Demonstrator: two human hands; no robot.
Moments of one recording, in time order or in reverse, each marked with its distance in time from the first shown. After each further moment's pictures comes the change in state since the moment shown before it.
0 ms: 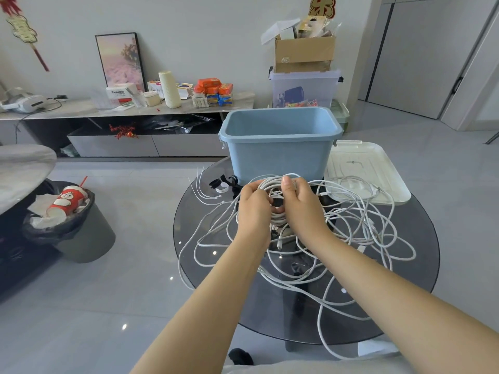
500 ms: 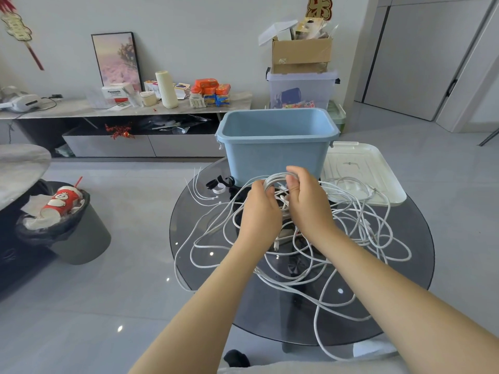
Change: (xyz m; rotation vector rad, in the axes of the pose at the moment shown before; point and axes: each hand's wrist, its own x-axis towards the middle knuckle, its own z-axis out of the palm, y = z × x) left_hand -0.006 -0.007 0.000 0.791 -0.063 0.480; right_hand 0.014 0.014 -0.011 -0.165 0.055 -0.190
